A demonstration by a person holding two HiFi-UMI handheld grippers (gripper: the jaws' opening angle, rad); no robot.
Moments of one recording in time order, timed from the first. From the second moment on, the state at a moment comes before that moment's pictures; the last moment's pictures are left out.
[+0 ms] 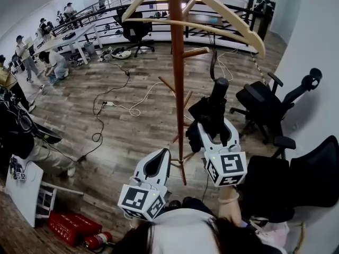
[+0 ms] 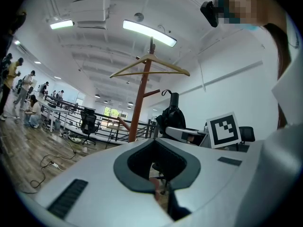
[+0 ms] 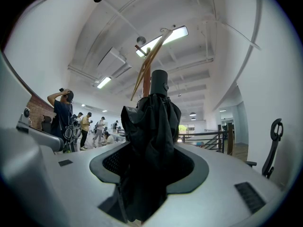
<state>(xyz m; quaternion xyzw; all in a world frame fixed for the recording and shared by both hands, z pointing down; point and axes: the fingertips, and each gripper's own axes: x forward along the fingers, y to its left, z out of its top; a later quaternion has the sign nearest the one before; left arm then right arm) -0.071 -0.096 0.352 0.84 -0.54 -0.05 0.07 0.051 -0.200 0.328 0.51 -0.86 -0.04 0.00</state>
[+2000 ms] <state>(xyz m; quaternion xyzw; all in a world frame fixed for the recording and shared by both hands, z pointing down) -0.024 -0.094 0.346 0.87 -0.49 -0.05 0.06 0.082 -0.149 0.340 0.52 -0.85 -0.02 0.01</state>
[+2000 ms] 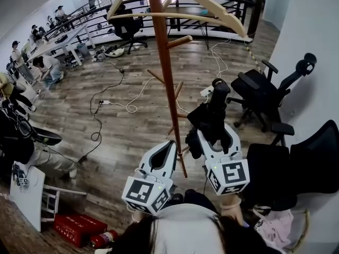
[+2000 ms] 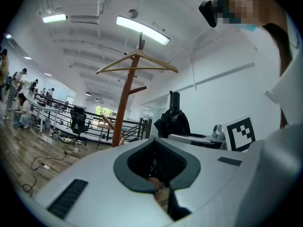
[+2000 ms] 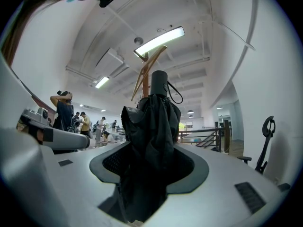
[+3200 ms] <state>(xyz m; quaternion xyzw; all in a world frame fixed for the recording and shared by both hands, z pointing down) -0.008 -0.102 0.348 0.88 -0.47 -0.04 0.07 0.089 -0.142 0.336 0.52 -0.85 -0.01 -0.01</state>
